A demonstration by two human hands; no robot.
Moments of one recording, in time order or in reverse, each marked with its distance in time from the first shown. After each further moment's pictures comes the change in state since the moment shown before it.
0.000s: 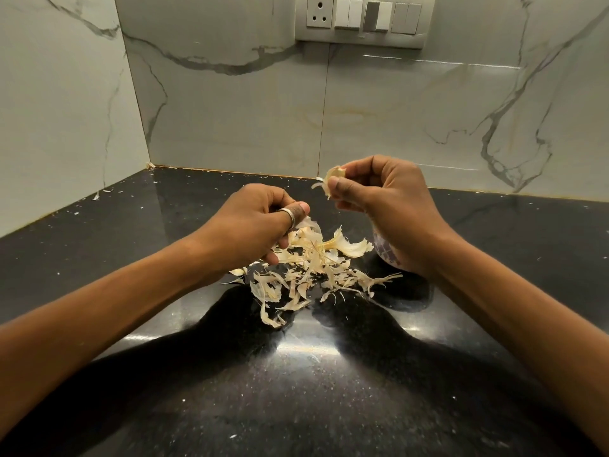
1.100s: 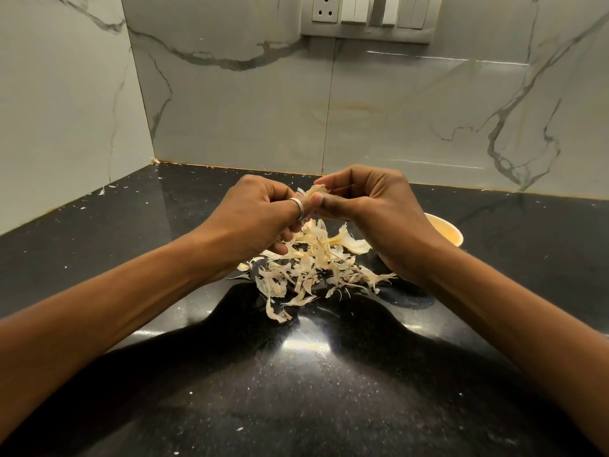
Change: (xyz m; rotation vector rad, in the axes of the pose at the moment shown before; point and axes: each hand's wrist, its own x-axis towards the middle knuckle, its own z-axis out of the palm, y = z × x) left_hand -0.005 0.005 0.000 -0.095 0.047 0.010; right_hand -0.010 -0.001 0.015 0.060 -0.146 0.029
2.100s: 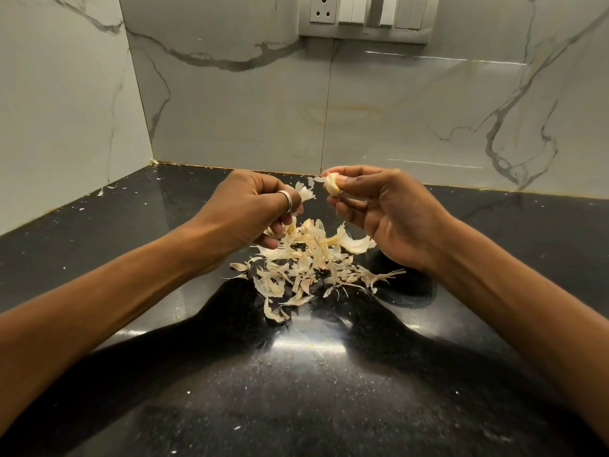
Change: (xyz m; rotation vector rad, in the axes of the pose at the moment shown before) left_hand 0.007 -0.001 -0.008 0.015 0.040 -0.031; right_hand 0.003 -0.015 -0.013 0.482 0.029 0.371
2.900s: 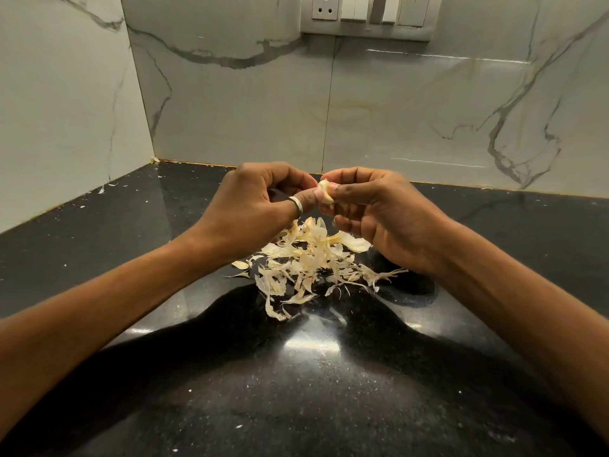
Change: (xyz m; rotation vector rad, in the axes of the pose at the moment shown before) left_hand -0.003 -0.003 0.005 0.151 0.049 0.344; right_hand 0.002 0.005 0.003 -0.169 -0.060 -0.030
